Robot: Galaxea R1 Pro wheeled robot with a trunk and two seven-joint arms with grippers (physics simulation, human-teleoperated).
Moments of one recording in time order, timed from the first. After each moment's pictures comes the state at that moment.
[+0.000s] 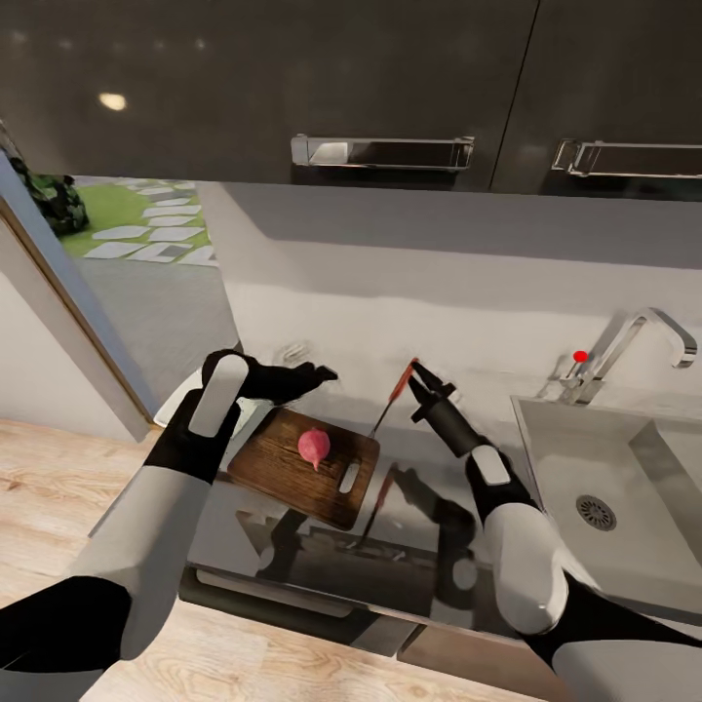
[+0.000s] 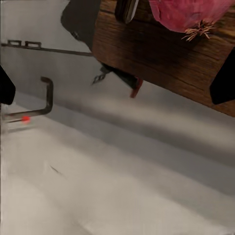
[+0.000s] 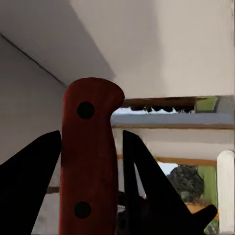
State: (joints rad) left arm -1.04 -0.08 -0.14 -1.08 1.00 1.00 0.44; right arm -0.99 0.17 -0.75 -0.52 -0.54 0.81 0.94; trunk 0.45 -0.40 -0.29
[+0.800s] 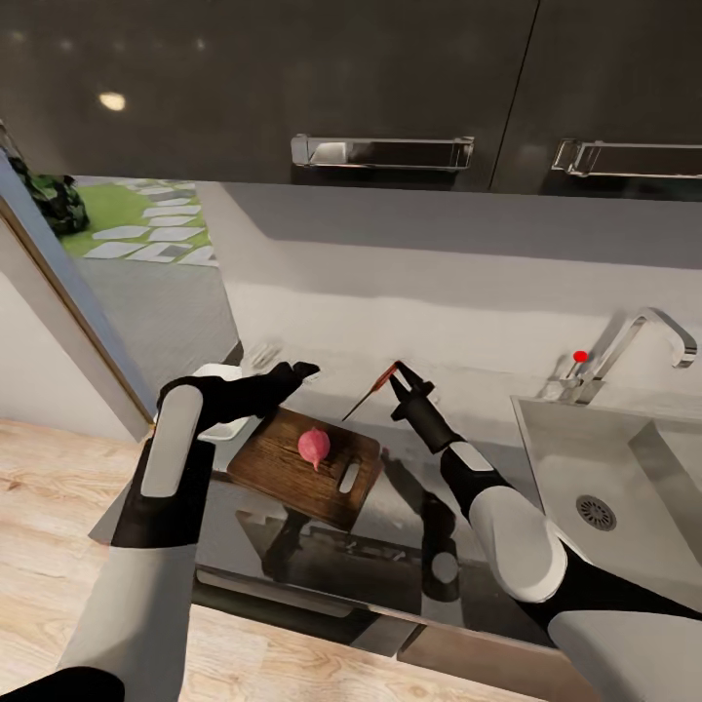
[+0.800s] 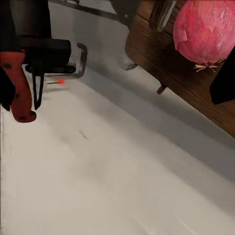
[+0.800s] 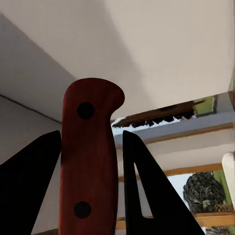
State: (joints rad) left arm -0.81 -0.13 -0.02 -1.52 1.19 0.94 0.71; right arm -1.08 0.17 -0.75 -0.28 -0.75 0.70 0.76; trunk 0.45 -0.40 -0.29
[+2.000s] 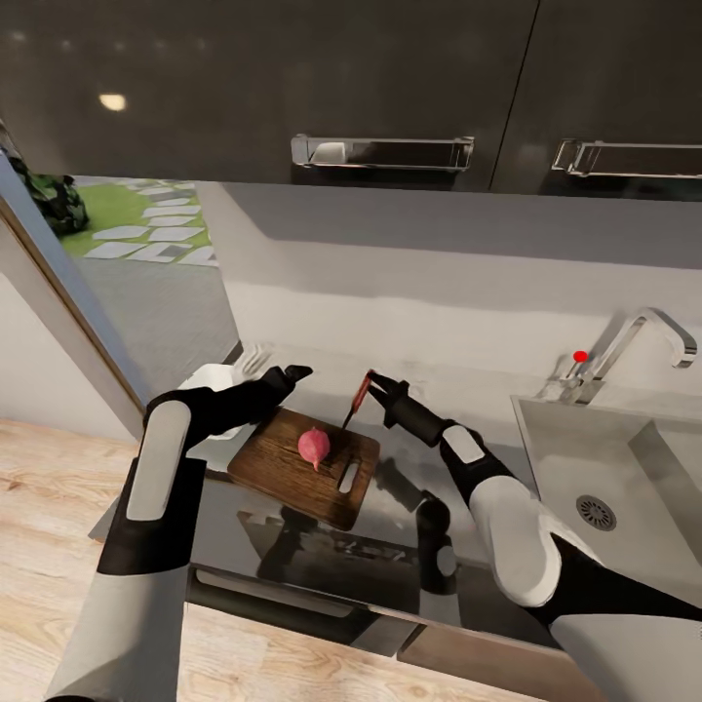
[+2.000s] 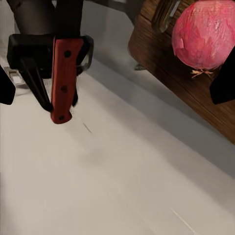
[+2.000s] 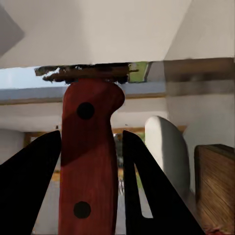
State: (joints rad) left arm -0.75 -0.12 -0.01 -1.61 1.22 0.90 0.71; right arm -1.10 0.17 -0.57 -0.34 -0.55 0.70 0.67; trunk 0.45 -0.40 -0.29
